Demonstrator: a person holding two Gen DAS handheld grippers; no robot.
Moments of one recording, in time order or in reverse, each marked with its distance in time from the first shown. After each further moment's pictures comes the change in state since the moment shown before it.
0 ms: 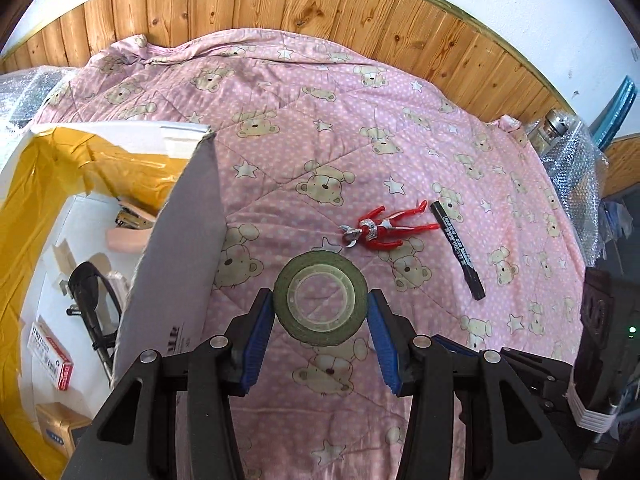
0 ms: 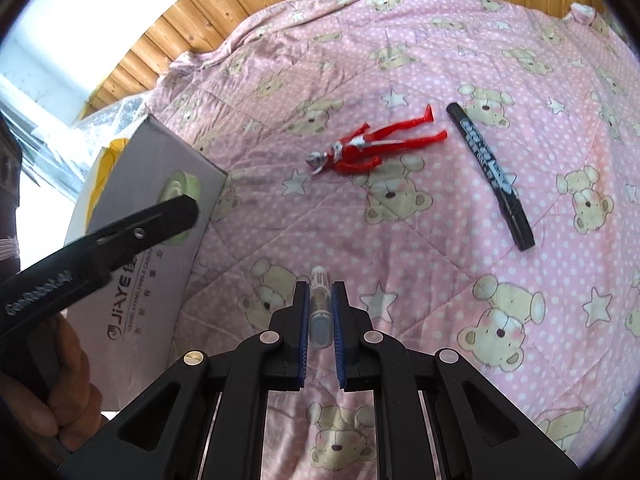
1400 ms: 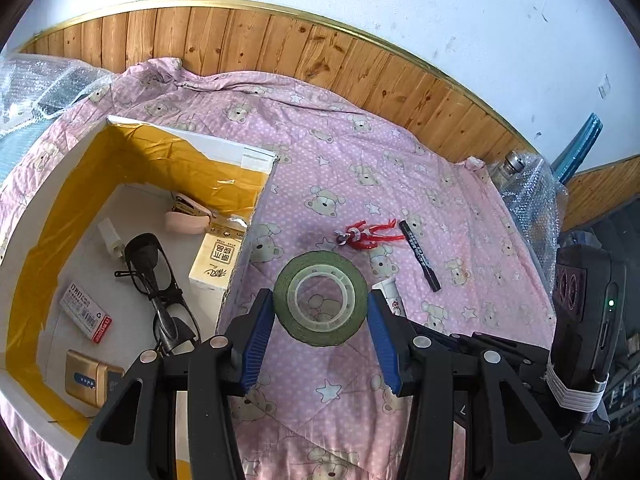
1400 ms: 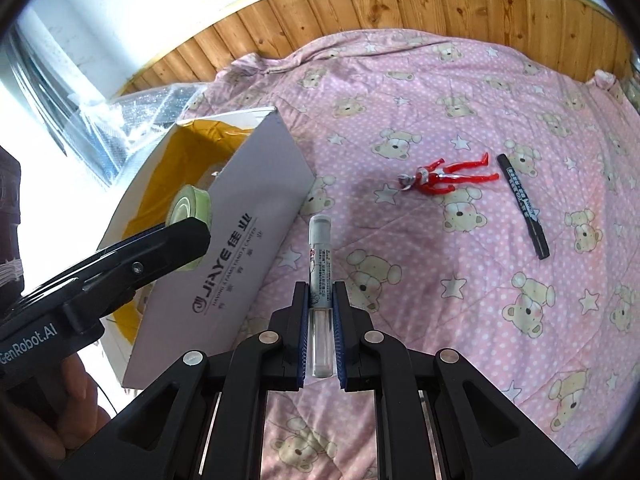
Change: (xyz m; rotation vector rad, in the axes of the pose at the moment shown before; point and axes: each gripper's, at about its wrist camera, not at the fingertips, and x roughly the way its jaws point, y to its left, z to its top) left arm -0.105 0.035 -0.045 -0.057 -0.143 -0.099; right arm -0.056 0.097 -0.024 -0.141 -0.080 0.002
